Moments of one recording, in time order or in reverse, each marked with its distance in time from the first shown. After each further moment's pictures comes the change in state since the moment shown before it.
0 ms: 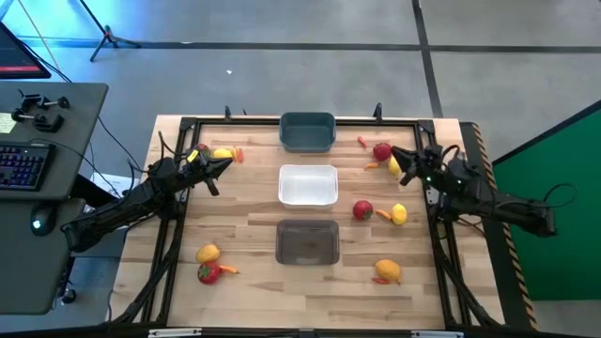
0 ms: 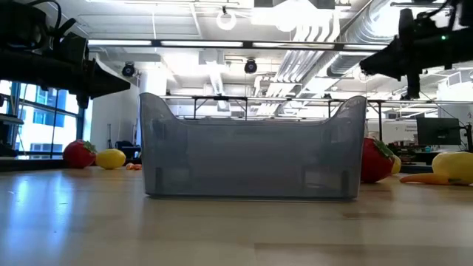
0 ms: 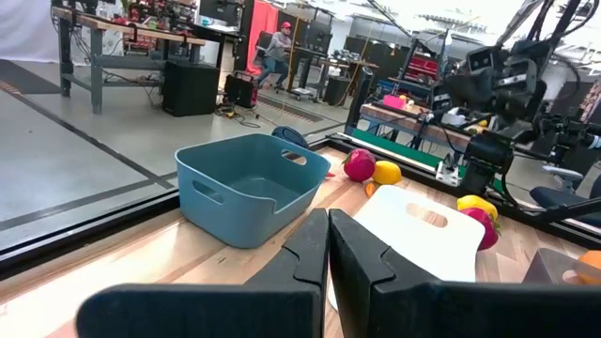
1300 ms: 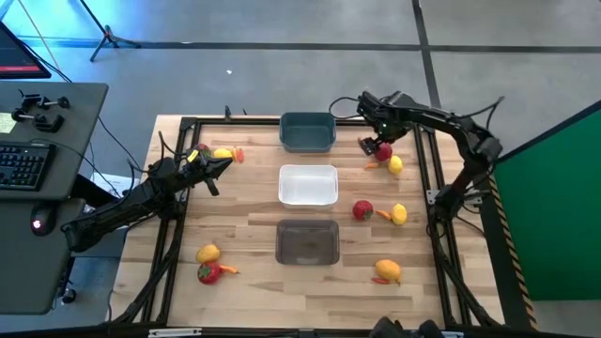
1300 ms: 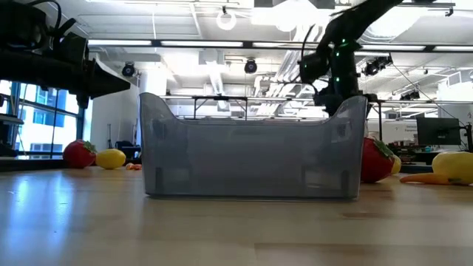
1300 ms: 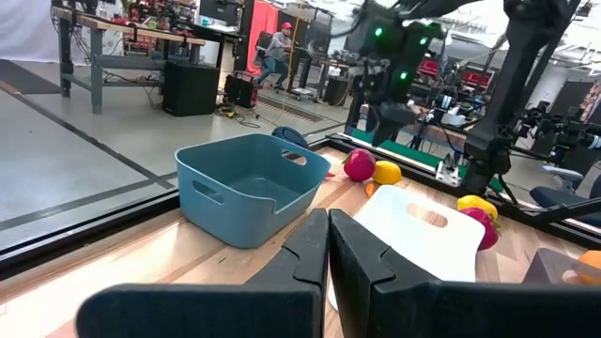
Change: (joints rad) left arm 0.000 0.000 0.000 0.000 0.000 0.000; right arm -0.455 1.502 1.080 -1.150 -0.233 -0.167
